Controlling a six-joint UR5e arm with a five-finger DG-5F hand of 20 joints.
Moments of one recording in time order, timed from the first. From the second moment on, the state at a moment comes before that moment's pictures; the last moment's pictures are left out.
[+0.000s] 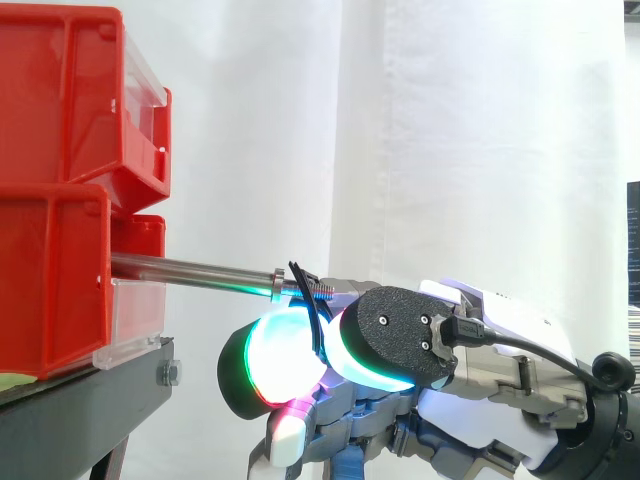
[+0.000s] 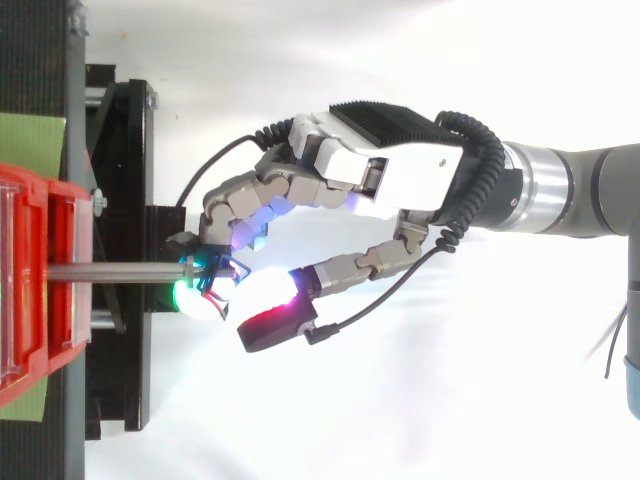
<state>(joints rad) 0.08 -2.52 -1.30 -1.95 -1.55 -0.49</state>
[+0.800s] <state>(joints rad) 0.08 -2.52 -1.30 -2.10 -1.57 -0.42</state>
